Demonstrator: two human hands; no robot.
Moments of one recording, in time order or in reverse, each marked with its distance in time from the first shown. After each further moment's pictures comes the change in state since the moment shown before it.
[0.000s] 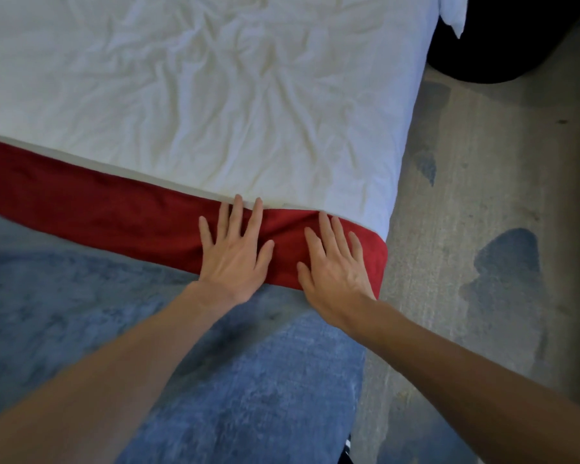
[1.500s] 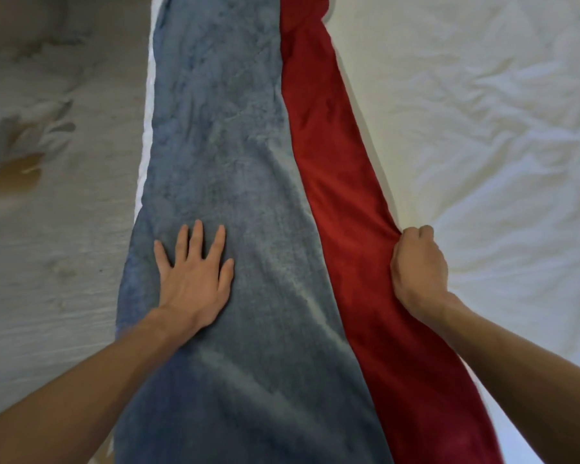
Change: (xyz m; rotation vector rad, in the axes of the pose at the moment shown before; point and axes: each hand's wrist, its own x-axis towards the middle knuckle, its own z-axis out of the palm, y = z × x) left_hand -0.164 -0.142 0.021 -0.063 0.052 -1.195; right_hand 0.209 -0.158 0.016 -0.155 -0.021 -0.573
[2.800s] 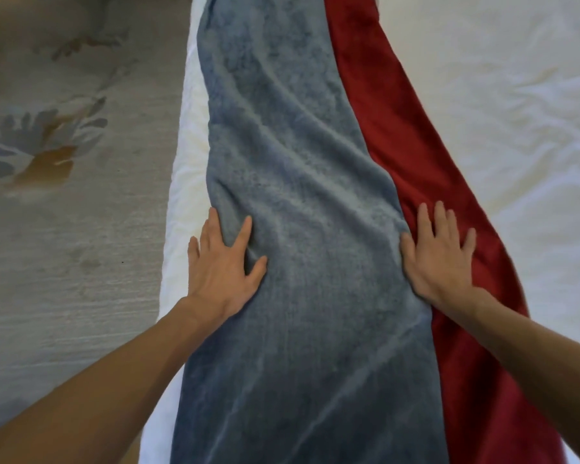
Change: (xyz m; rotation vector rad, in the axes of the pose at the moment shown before) left_hand 0.000 -0.007 -0.006 -0.191 0.009 -0.038; right_hand 0.020 -0.003 0.024 -0.089 -0.045 -0.159
